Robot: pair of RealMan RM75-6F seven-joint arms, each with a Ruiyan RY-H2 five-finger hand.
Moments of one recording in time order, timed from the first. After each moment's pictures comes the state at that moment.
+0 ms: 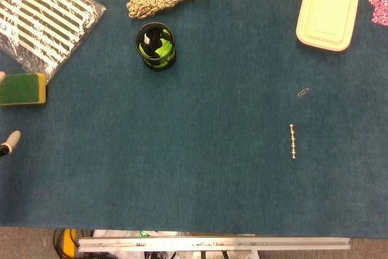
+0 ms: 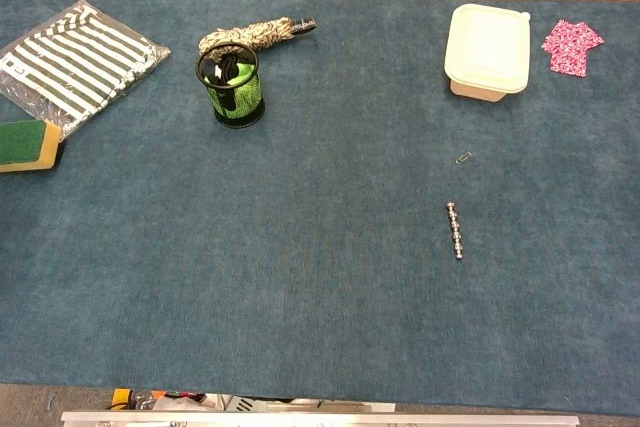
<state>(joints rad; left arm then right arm) -0.09 -1.12 0.00 -1.62 1.56 1.52 0.02 0.12 -1.05 0.01 -1.65 -1.53 1.44 0.06</state>
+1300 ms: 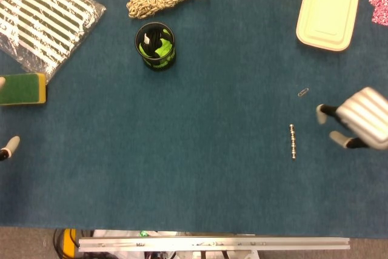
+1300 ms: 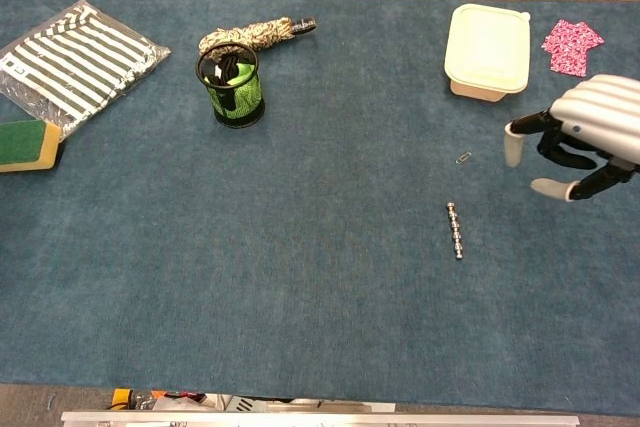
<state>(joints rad) -0.08 -1.12 0.01 -1.62 1.55 1.49 0.02 0.46 -1.08 -0.03 -1.68 -1.79 1.00 0.01</state>
